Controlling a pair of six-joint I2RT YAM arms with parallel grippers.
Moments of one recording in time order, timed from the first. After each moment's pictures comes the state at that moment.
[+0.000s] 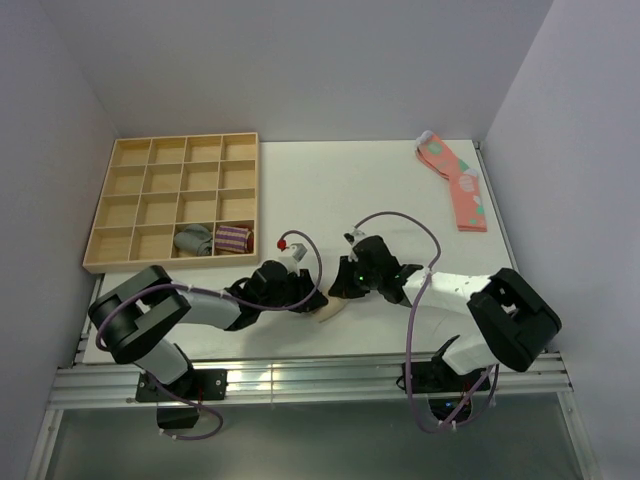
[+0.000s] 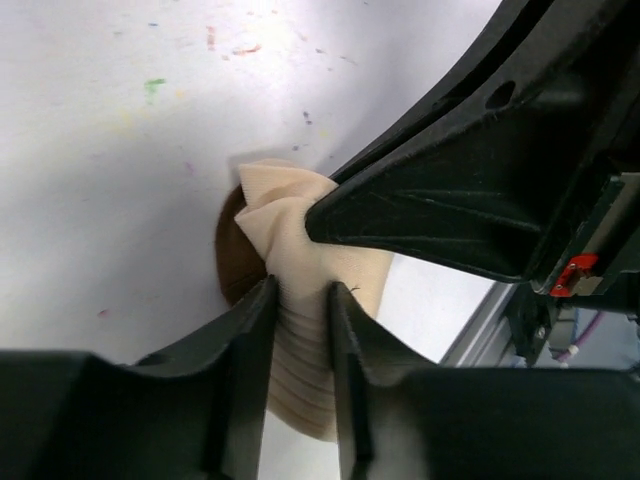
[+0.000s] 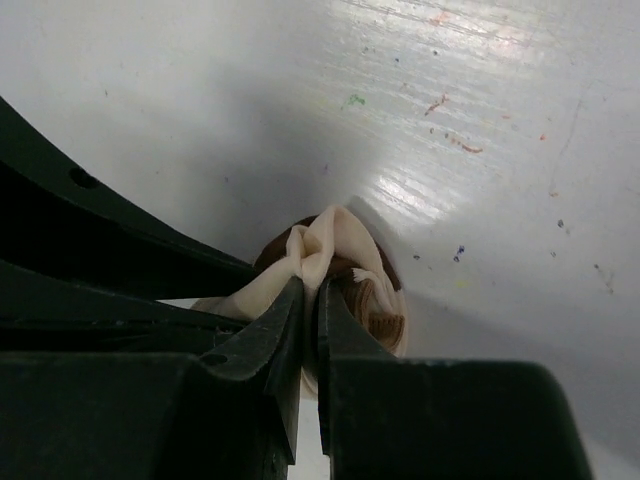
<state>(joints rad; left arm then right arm) -0.90 1.58 0.46 0.62 0.17 -0.78 0.68 1.40 0.52 0.11 -0.23 0.59</state>
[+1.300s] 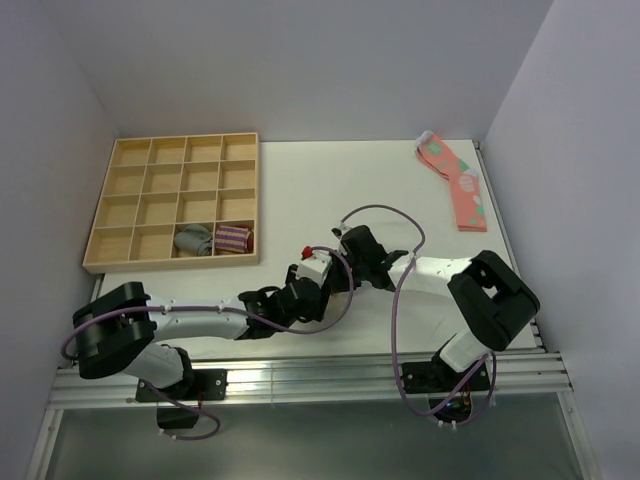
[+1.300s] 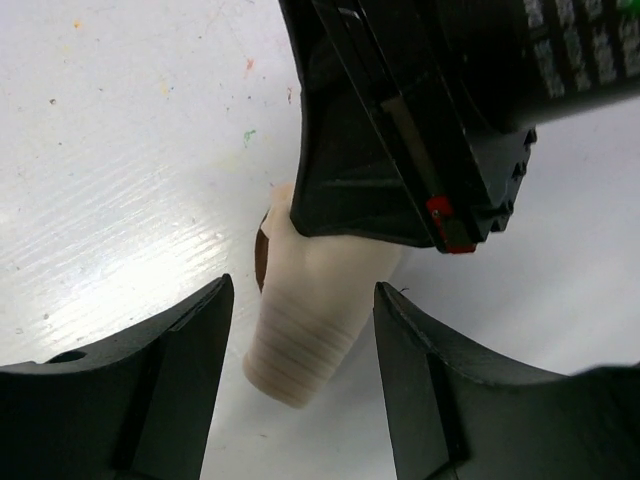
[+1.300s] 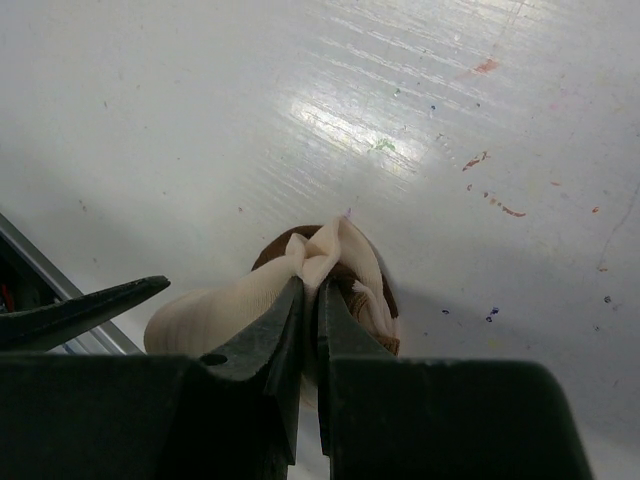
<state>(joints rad) -1.19 1.44 0.68 0.08 -0.49 -0.49 0.68 1.56 0.69 0.00 -0.28 0.57</state>
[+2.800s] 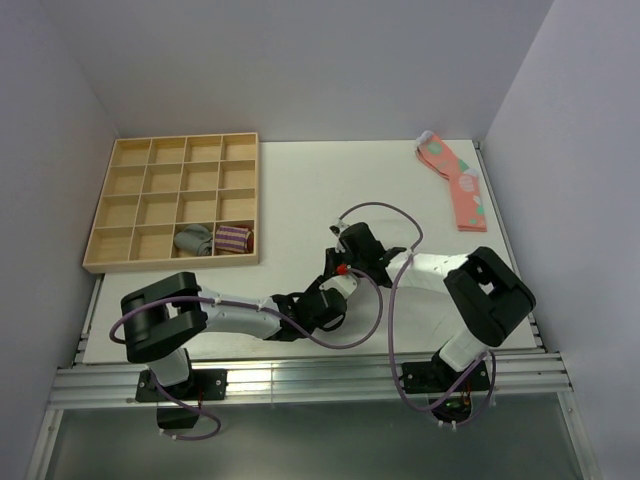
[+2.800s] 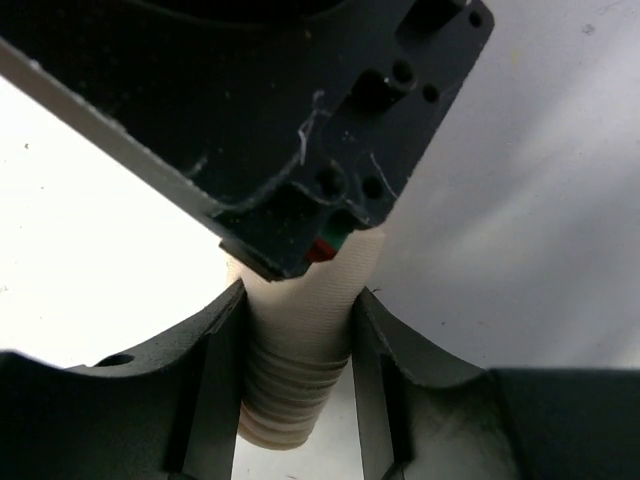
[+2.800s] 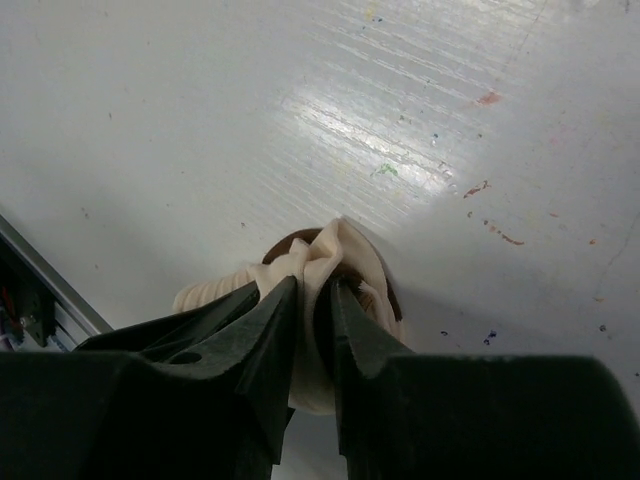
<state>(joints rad) -1.26 1.70 0.81 0.02 -0.55 -0.23 0.67 1.60 0.72 0.00 -0.30 0.55</state>
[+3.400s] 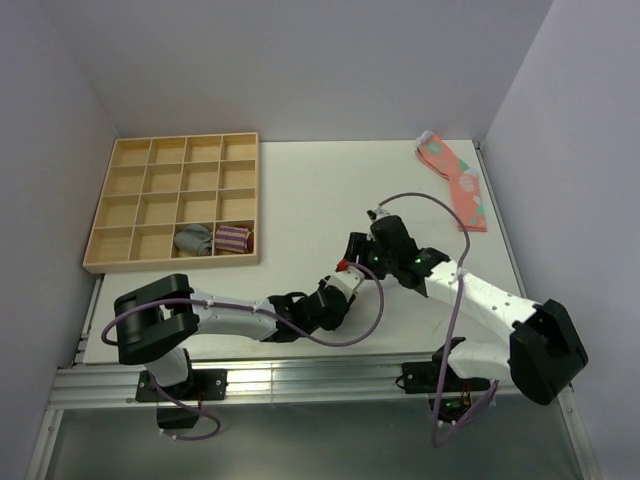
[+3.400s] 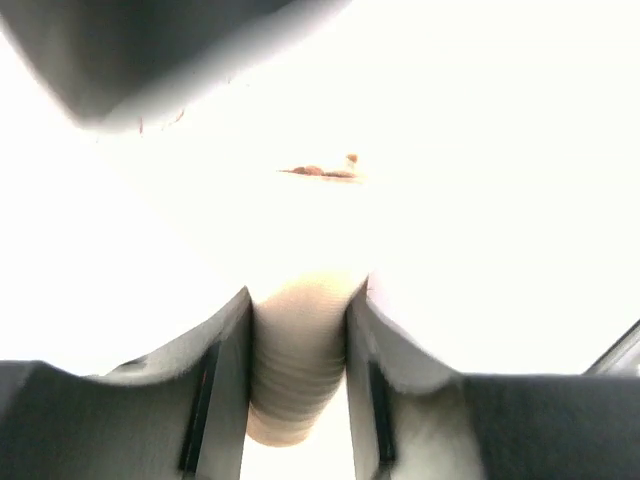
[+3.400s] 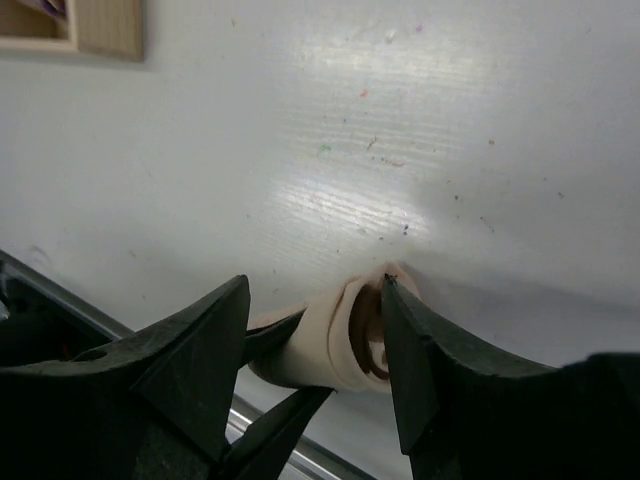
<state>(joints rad) -1.27 1.67 0.81 0.18 -0.42 -0.34 0.62 1.23 0.70 -0.27 -0.12 0.65</state>
